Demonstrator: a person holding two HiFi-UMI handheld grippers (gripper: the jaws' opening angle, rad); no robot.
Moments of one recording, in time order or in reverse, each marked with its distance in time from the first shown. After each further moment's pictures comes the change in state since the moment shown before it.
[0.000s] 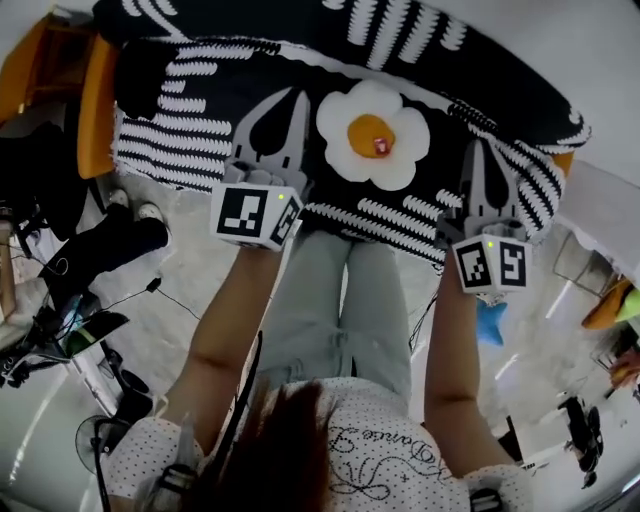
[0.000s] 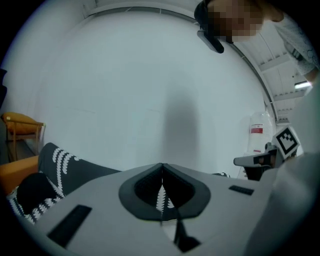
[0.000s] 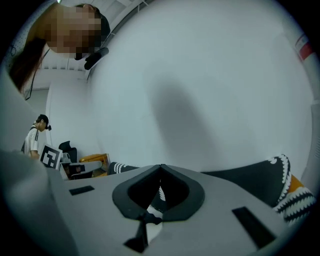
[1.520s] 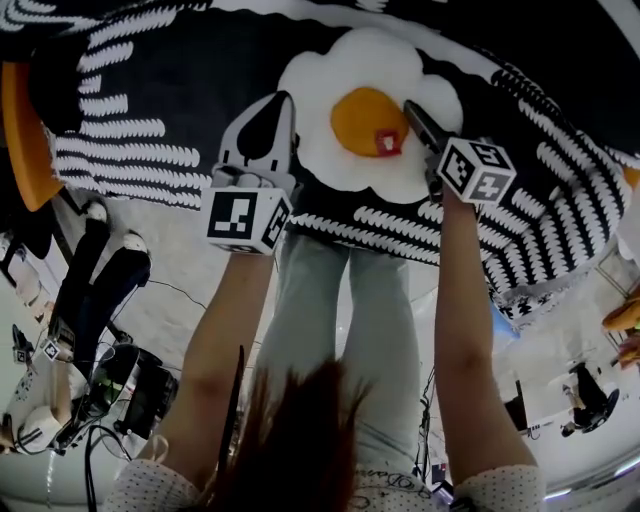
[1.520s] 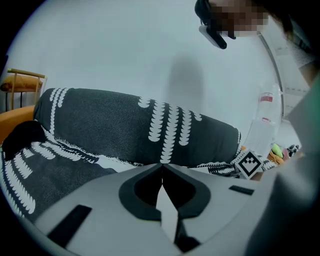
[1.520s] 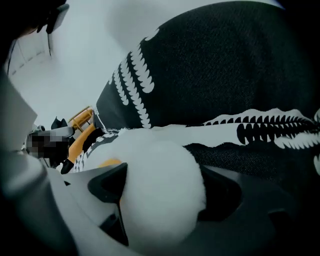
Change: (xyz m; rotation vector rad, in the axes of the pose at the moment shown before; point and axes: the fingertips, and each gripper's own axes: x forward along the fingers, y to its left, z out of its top) left arm 0.076 0.031 -0.305 -0.053 0.328 0.019; right arm 0.130 -0.137 -0.415 0.193 0.607 0.040
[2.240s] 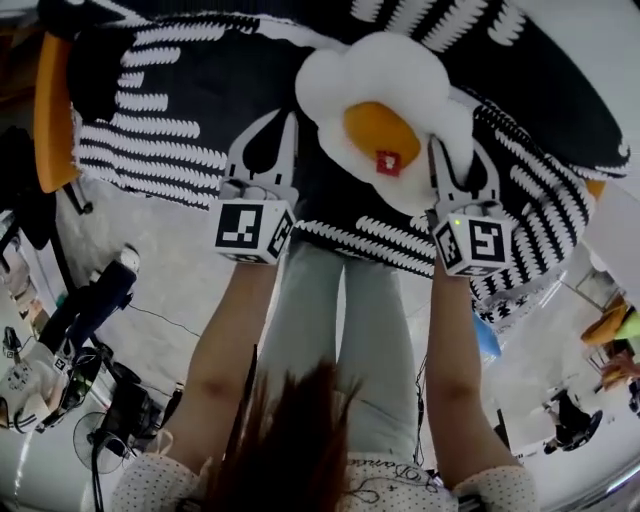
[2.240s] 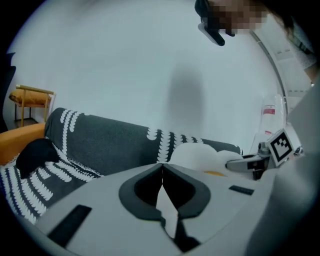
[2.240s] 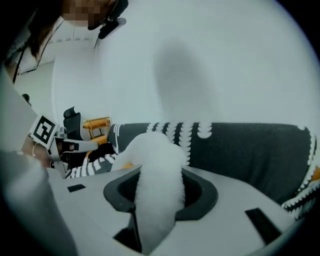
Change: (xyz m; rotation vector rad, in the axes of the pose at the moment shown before) left arm -0.070 -0.025 0.107 -0.008 -0.131 0.060; right arm -0.169 0.108 0.140 -0.345 -0.323 -0.039
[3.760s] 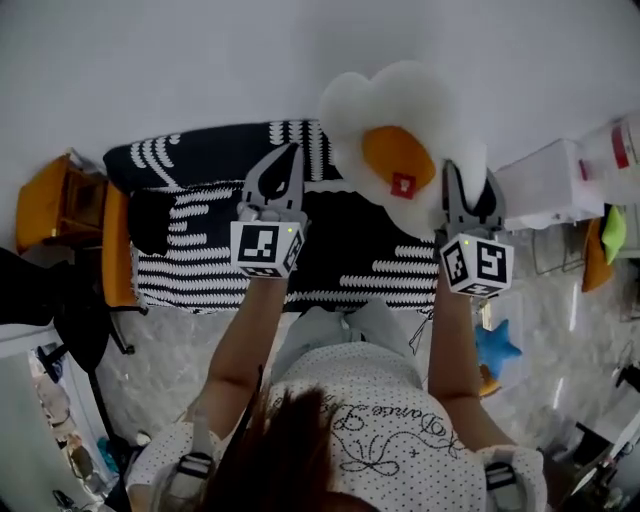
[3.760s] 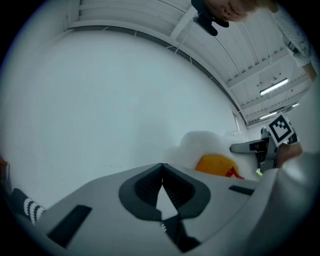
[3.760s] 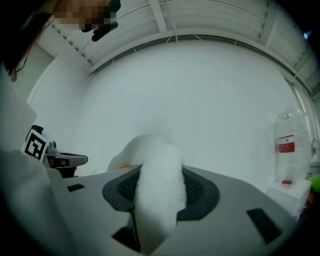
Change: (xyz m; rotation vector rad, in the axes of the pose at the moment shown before) left arm -0.152 -0.128 0.355 0.222 -0.448 -0.344; right arm -0.318 0.050 0.349 -0.127 -0.509 -0.490
